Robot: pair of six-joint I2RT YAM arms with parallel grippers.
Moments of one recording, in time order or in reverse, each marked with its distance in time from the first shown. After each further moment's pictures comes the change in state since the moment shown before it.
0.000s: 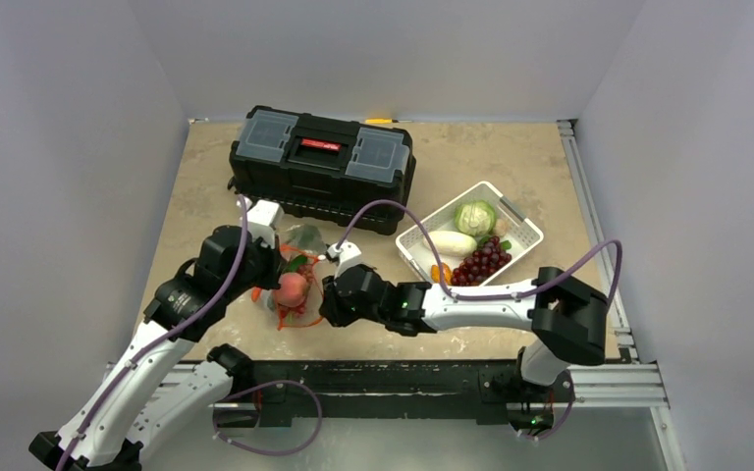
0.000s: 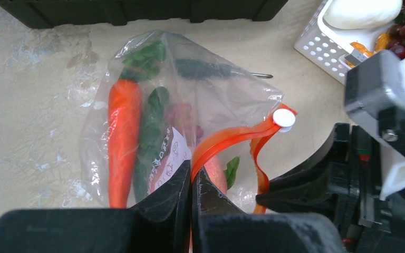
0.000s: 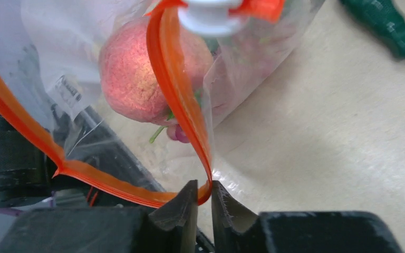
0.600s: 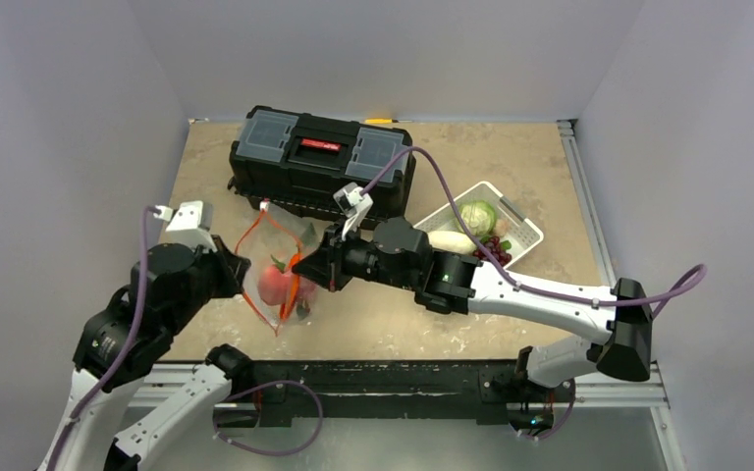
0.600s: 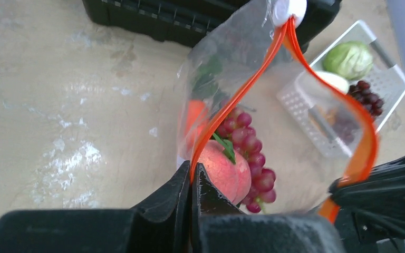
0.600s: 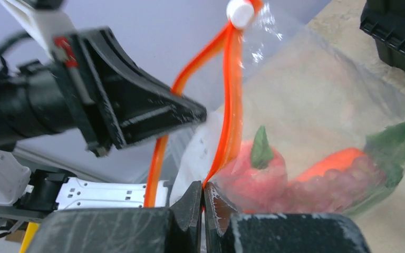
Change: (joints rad) left arm 0.000 -0.082 0.340 -0.305 -0.143 -0.255; right arm -0.047 -0.206 0.236 0.016 -0.205 -0.064
